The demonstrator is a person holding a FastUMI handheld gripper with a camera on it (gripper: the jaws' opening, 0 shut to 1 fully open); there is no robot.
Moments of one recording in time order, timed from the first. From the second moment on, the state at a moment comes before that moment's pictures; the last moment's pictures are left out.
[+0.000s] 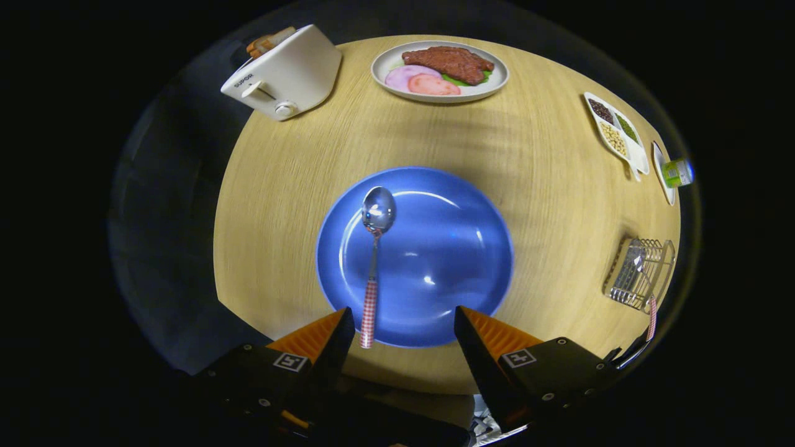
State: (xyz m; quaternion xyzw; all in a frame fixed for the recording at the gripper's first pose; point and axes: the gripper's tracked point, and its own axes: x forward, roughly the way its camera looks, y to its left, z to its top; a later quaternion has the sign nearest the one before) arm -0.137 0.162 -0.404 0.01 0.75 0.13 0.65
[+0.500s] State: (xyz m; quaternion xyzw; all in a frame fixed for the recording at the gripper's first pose) arm -0.141 0.181 -0.450 -0.04 0.76 0.09 0.65
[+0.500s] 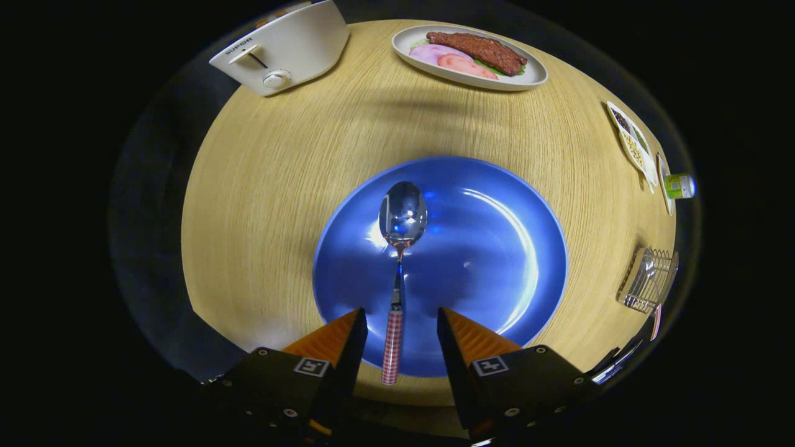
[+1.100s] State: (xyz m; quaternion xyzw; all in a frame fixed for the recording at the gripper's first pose) arm -0.144 0.173 -0.448 -0.01 0.74 0.05 0.67
